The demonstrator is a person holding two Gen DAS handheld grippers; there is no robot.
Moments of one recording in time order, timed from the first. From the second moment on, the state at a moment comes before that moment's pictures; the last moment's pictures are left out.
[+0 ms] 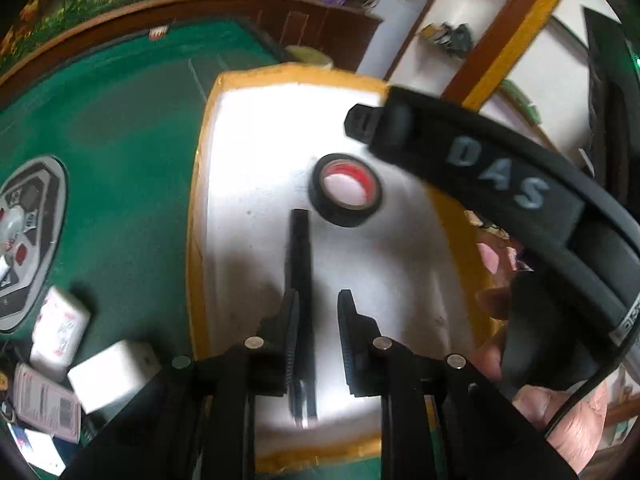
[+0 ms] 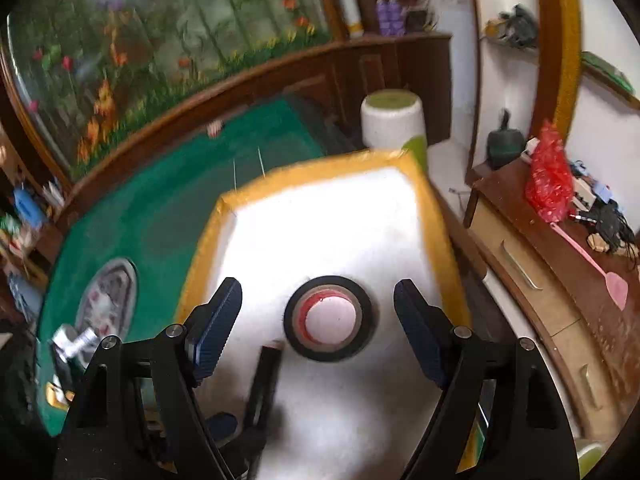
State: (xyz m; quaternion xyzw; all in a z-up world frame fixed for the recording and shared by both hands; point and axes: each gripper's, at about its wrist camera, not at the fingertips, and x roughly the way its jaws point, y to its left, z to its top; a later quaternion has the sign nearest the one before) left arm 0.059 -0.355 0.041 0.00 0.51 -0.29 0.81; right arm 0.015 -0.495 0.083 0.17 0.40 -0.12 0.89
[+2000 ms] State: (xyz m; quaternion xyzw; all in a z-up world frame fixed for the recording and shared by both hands) left arm 0.012 -0.027 0.000 0.04 0.44 -0.10 0.89; right arm -0.045 -0.248 0.011 0.03 0.50 0.07 0.86
